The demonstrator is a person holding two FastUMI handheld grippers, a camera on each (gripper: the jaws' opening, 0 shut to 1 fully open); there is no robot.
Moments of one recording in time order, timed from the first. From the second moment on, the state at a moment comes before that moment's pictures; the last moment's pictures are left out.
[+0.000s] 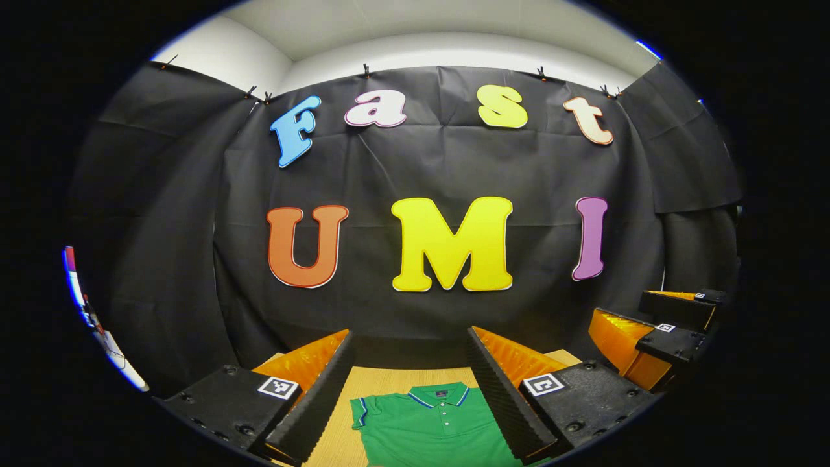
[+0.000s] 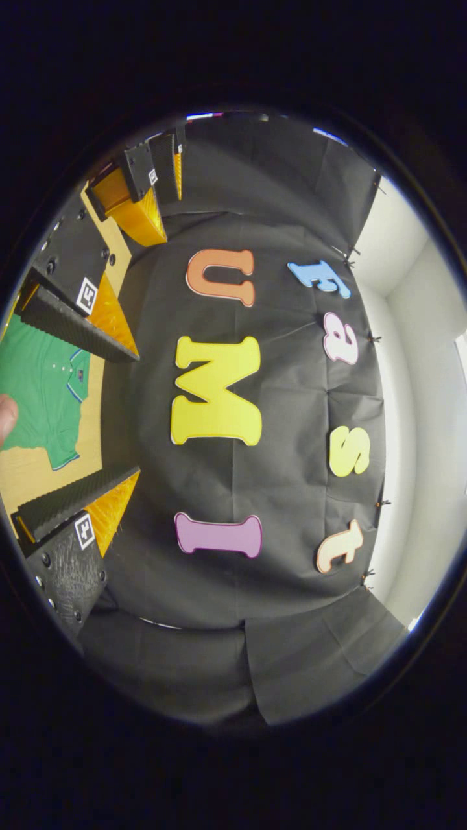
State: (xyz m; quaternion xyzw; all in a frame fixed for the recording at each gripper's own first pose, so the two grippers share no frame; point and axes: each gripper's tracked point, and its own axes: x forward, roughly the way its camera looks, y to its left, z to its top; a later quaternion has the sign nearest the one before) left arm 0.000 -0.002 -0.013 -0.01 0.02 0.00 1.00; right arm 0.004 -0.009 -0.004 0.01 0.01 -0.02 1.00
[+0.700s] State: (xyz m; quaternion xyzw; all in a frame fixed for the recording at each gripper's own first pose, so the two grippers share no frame) left arm 0.022 -0.019 -0.022 -0.02 0.03 0.00 1.00; right arm 0.041 -0.045 -0.059 0.01 0.08 -0.01 1.00
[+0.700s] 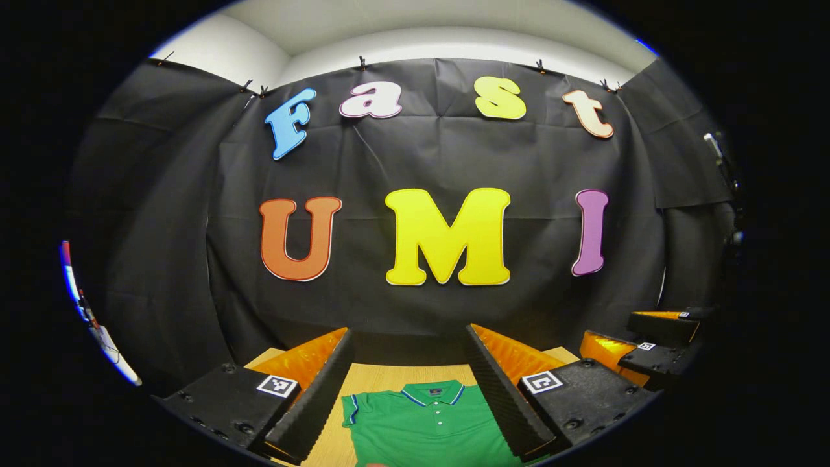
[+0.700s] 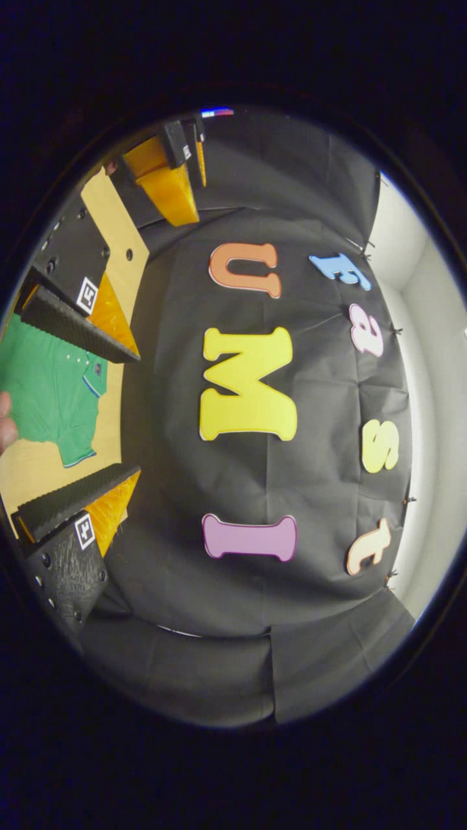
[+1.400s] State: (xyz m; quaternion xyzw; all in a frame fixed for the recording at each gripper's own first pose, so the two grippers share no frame) left arm 0.065 -0.044 -0.046 0.01 0.05 0.04 1.00; right arm 0.180 -0.144 -0.226 -0.02 0.20 0.03 0.98
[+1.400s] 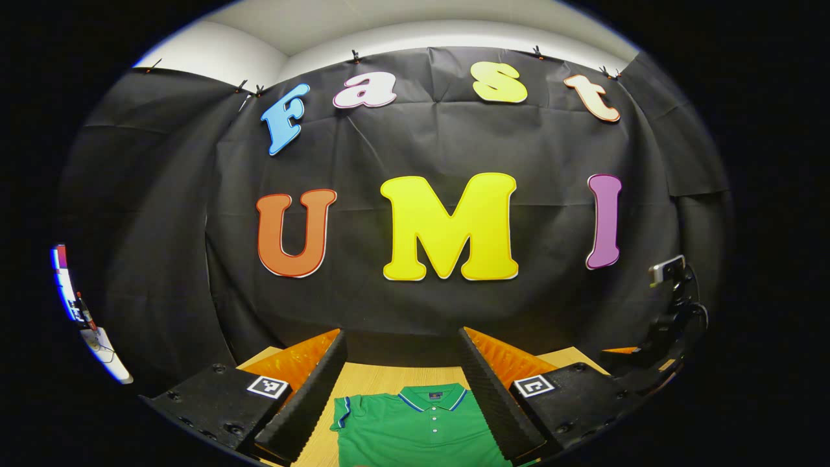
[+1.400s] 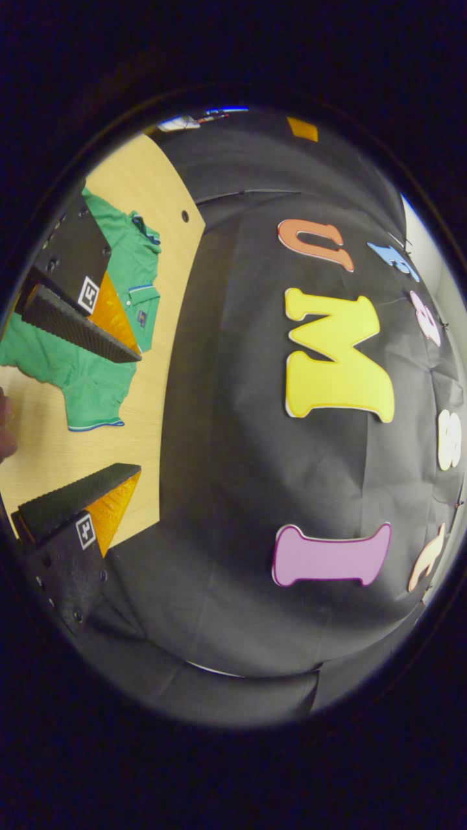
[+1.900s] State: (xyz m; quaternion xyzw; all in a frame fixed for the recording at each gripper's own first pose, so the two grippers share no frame) left arm 0.082 -0.054 -0.074 0.01 0.08 0.08 0.99; right arm 0.252 -0.171 -0.379 -0.02 0.31 0.05 0.95
